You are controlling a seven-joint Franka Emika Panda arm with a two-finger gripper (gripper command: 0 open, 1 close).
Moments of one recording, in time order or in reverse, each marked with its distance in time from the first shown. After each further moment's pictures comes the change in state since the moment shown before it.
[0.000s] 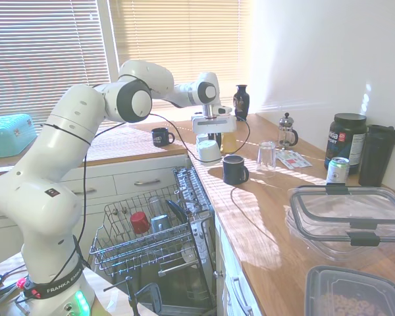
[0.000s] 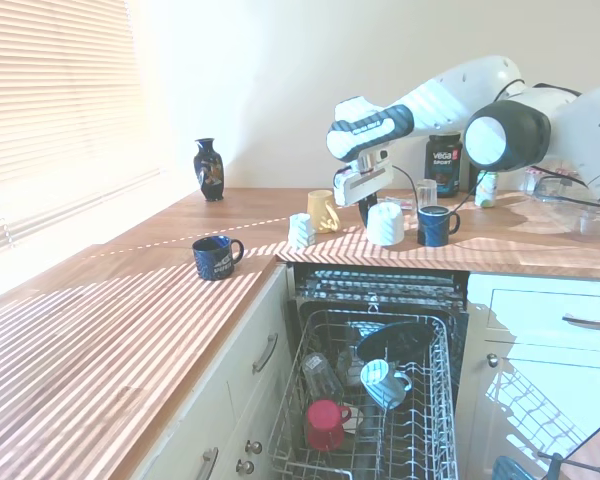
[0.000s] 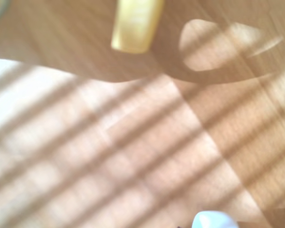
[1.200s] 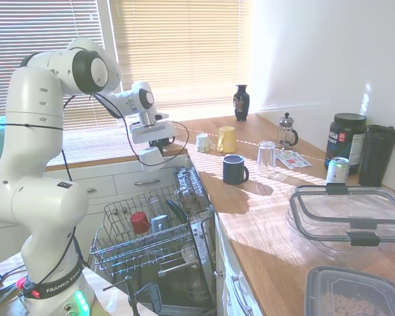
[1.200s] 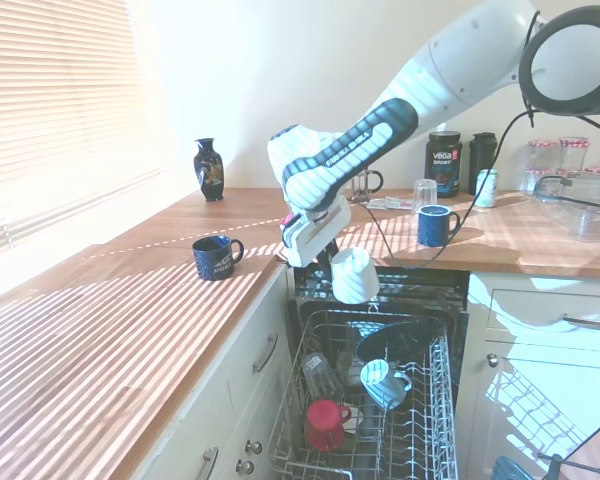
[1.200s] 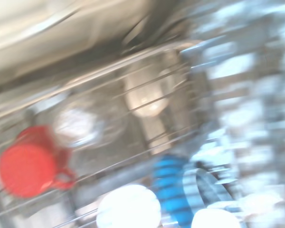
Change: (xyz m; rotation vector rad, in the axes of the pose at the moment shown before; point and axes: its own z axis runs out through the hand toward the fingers) arm -0.239 -0.078 -0.033 -0.065 0.076 -0.197
